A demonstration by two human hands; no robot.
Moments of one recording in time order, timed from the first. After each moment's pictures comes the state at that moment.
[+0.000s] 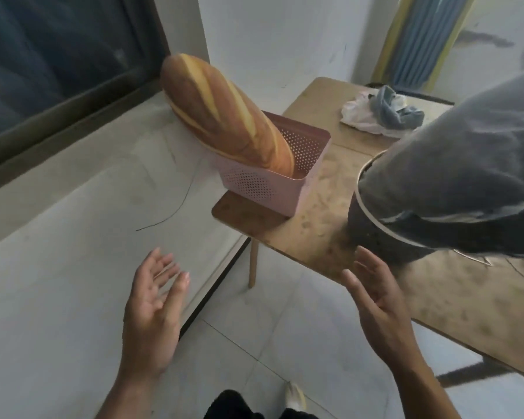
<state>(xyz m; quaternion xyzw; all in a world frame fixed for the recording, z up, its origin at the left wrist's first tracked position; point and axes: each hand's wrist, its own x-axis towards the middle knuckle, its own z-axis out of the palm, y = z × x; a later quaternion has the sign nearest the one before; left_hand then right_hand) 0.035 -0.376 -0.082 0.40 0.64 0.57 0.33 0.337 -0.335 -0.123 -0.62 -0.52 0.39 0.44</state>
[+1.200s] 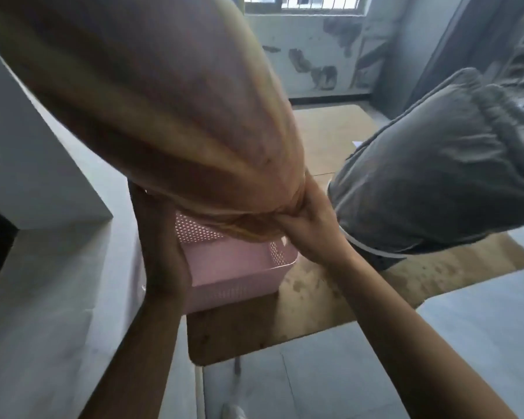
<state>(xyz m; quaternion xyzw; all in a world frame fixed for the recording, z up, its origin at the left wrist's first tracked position) -0.017 0.086 -0.013 0.57 0.30 0.56 0.53 0.164 -0.001 -0.020 -0.62 -0.48 0.15 0.60</state>
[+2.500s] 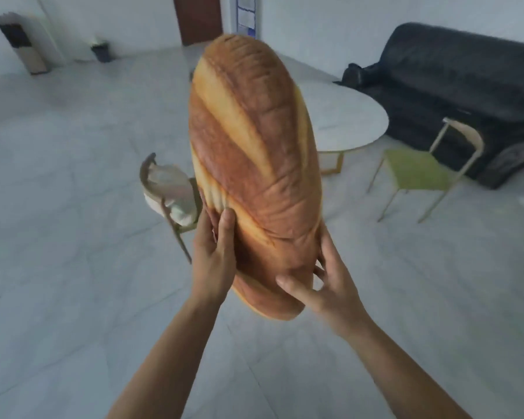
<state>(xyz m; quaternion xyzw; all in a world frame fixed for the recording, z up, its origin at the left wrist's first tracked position) 0.346 -1.030 -0.052 0.62 -0.34 -0.20 0.68 0.165 -1.087 -0.058 -0.69 0.33 -0.31 0.57</state>
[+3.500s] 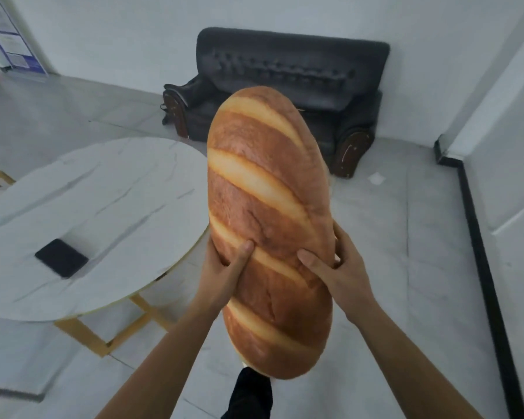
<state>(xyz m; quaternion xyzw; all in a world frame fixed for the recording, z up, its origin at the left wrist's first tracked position) 0.146 -1.820 -0.125 0.58 -0.47 -0.50 0.44 -0.071 -1.800 -0.110 -0.48 0.62 -0.45 0.43</state>
